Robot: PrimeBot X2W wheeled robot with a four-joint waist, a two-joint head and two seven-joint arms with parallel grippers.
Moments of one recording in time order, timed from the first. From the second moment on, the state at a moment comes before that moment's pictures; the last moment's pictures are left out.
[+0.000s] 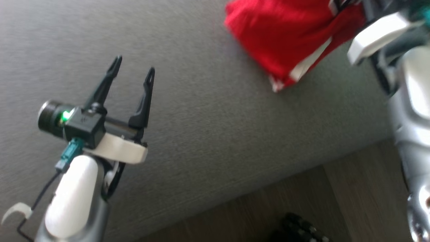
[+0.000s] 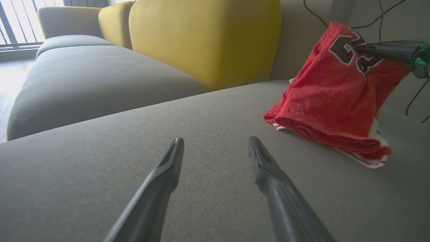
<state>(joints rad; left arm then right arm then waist) -0.32 0.17 -0.25 0.09 -0.06 -0.12 -0.26 -0.89 -0.23 0.14 0.62 0.05 0.13 -0.16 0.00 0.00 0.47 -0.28</state>
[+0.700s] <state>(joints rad) -0.40 0.23 -0.28 0.00 -0.07 -0.12 -0.26 -0.99 -0.25 -0.18 0.66 -0.02 0.13 -0.14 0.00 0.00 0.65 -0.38</state>
